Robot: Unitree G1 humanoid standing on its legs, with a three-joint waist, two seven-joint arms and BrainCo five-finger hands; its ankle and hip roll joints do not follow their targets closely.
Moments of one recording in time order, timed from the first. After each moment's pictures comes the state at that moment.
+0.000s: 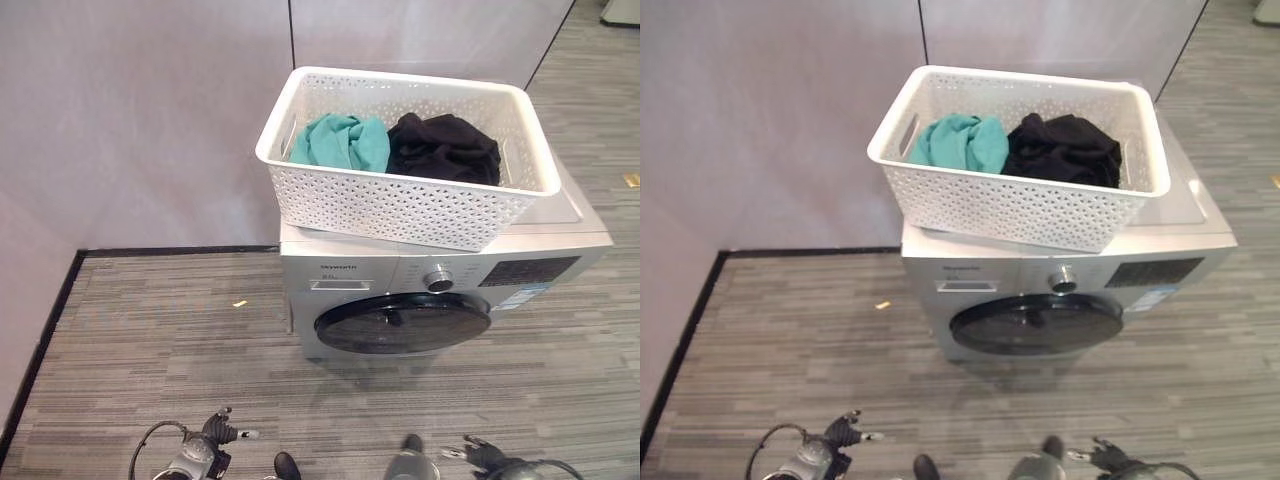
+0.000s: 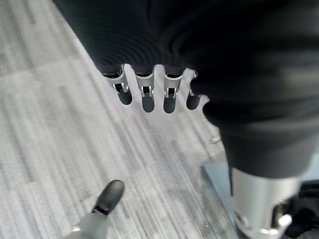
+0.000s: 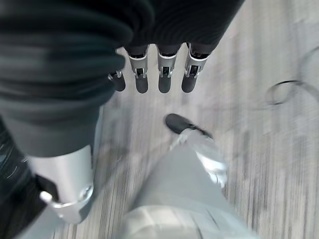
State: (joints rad) left arm -0.15 0.29 -0.28 1.31 0.00 -0.09 0.02; right arm -0.04 -0.35 0.22 1.26 0.14 -0.04 0.16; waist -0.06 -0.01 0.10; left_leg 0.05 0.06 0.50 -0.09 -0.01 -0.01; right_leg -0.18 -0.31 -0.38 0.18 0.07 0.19
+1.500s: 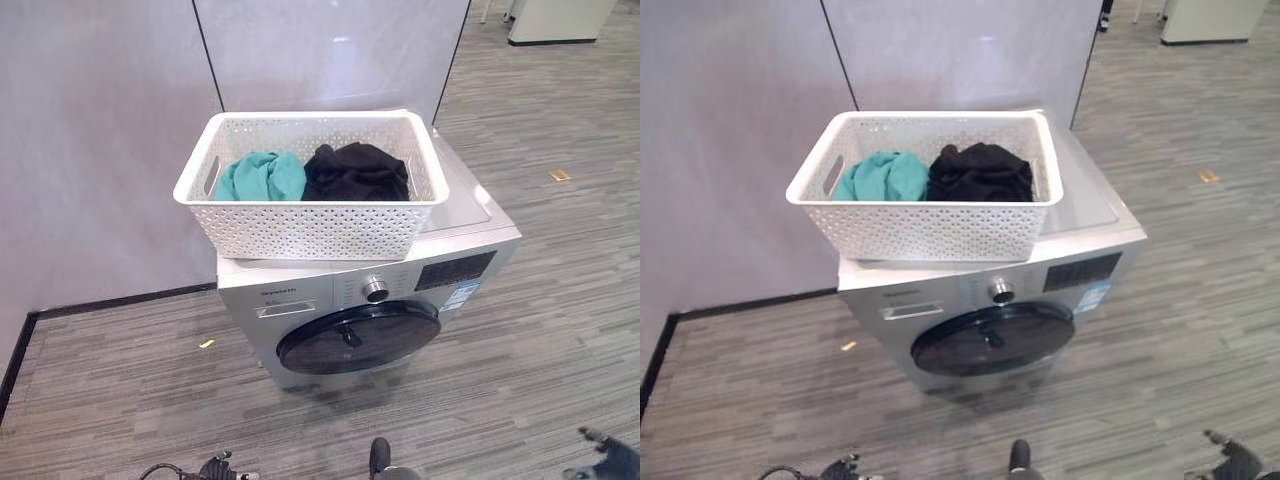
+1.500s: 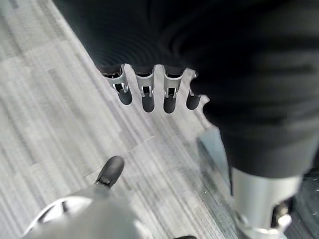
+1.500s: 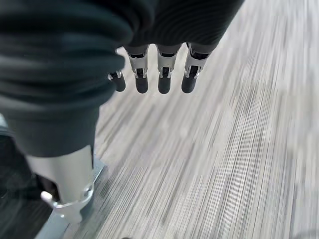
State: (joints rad) left arm -0.01 0.24 -0.24 1.30 0.02 -0.10 -0.03; right arm 0.42 -0.97 -0.08 0.58 -0.15 -0.11 0.22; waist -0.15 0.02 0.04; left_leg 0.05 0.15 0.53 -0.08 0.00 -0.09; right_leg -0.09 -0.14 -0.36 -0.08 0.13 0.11
